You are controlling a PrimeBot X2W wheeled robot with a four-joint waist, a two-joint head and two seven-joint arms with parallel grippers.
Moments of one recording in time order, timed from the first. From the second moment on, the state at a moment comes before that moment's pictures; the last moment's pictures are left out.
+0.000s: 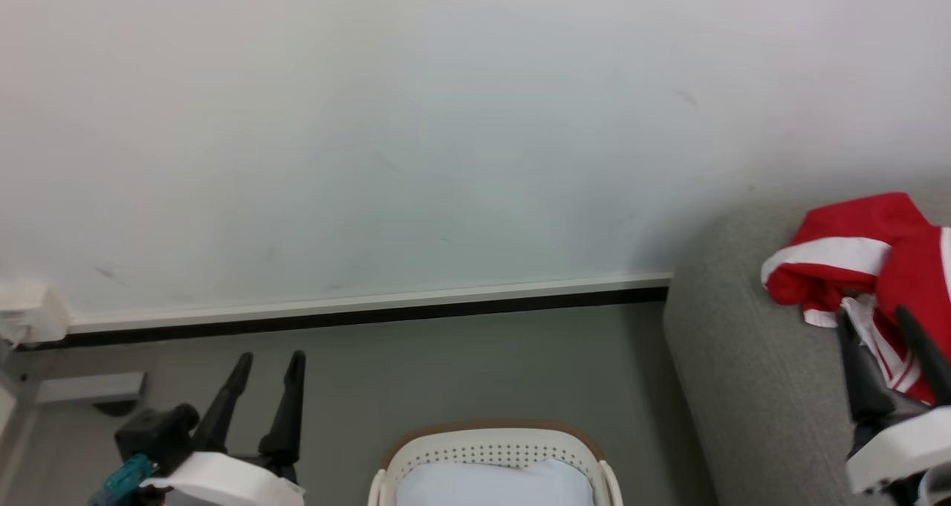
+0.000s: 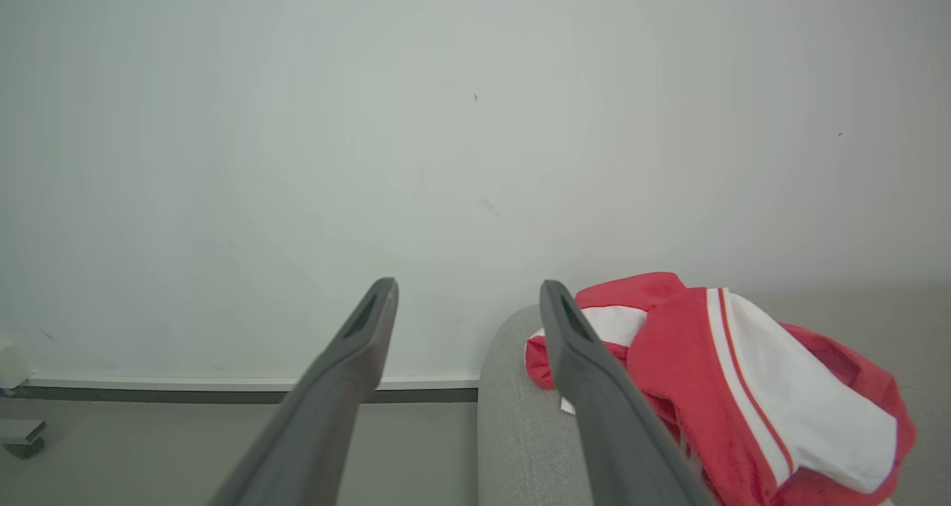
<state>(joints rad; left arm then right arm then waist) -0.15 0.27 -0.25 0.27 -0.52 -0.05 -0.26 -0.17 -0.29 0.01 0.16 0.42 0.13 0.02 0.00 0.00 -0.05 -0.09</state>
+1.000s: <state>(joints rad) -0.04 0.11 0.01 0.28 -0.24 -0.13 -0.26 -0.04 -0.07 0.09 0.24 0.35 0.13 -0.26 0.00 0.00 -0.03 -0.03</state>
